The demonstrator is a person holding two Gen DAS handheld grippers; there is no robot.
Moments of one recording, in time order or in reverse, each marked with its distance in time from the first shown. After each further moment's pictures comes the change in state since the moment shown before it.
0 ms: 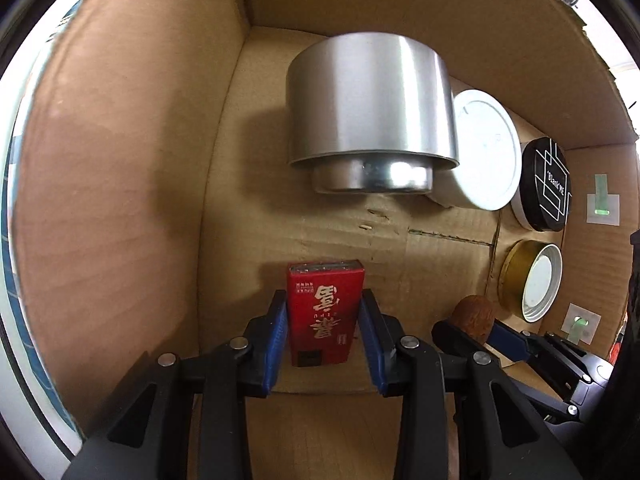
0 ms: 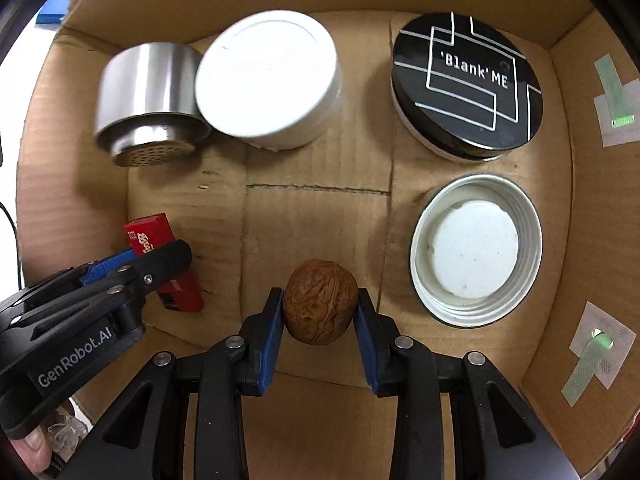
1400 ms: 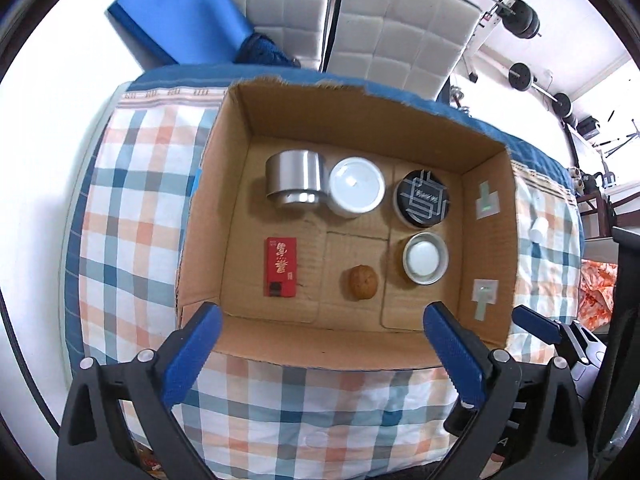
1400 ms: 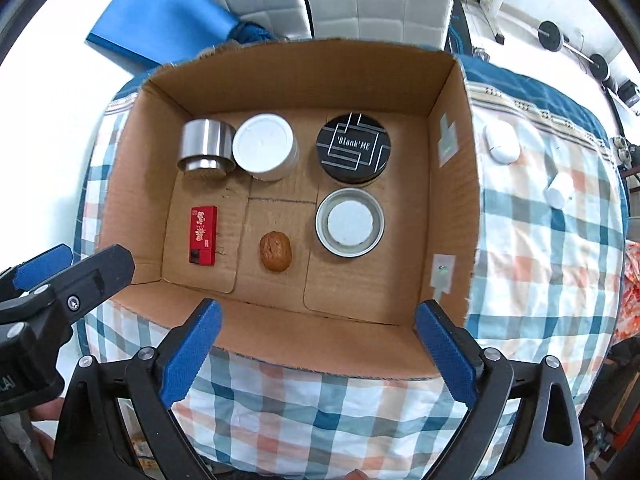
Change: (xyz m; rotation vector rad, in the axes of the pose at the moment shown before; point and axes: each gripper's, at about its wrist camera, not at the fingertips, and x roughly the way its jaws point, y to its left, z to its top) left arm -0.166 -0.054 -0.085 0.026 -0.276 0.006; right arm -0.151 -0.034 -0.064 -0.073 -0.238 -0.041
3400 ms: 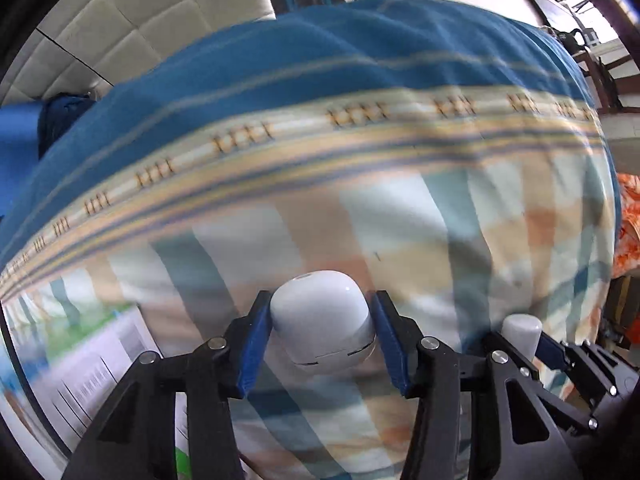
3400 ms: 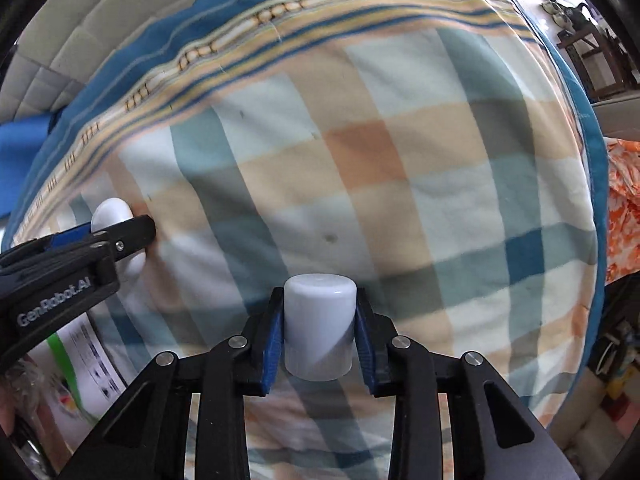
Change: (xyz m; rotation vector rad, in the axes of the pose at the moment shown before) left arm 0.248 -0.350 0.119 0.386 0.331 0.028; right arm 0.097 -0.369 0.068 0.414 0.198 -0.072
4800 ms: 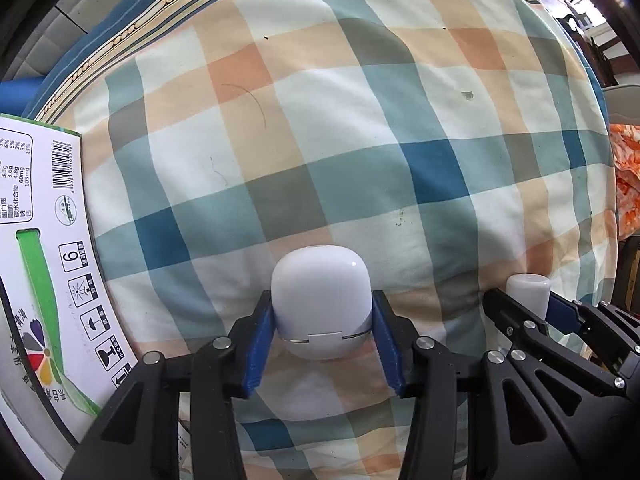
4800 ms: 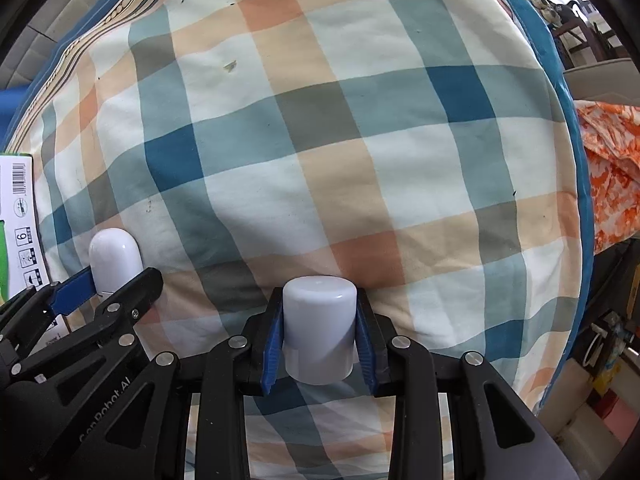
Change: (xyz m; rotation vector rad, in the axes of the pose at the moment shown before) left arm 0.040 -0.071 -0.130 0.005 -0.007 0.035; right arm 0.023 -0.031 -0.087 -0.009 0.017 -0.050
